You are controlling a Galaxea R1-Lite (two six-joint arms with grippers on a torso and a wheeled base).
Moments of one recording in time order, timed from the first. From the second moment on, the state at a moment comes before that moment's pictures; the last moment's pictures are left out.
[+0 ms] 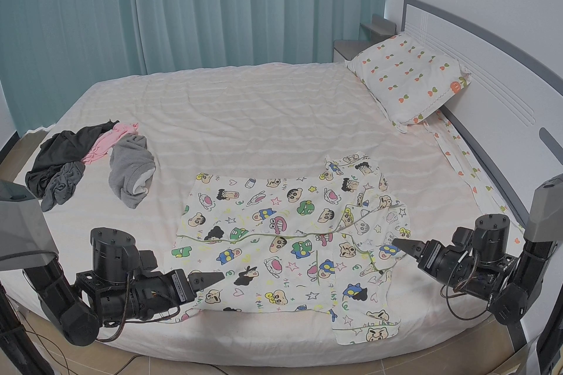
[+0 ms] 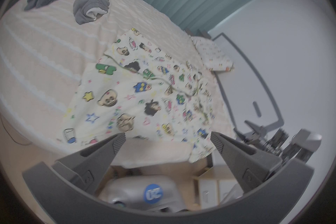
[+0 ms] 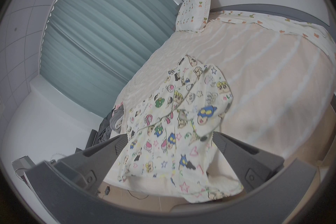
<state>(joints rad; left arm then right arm) -0.33 1.93 -0.18 -1.08 -0.24 -0.65 0.32 2.05 -0.15 -1.44 0.11 0.78</state>
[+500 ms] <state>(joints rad) -0.15 2.03 -0.17 -0.95 -0.26 -0.37 0.38 2.13 -0.07 -1.55 0.12 0.72</state>
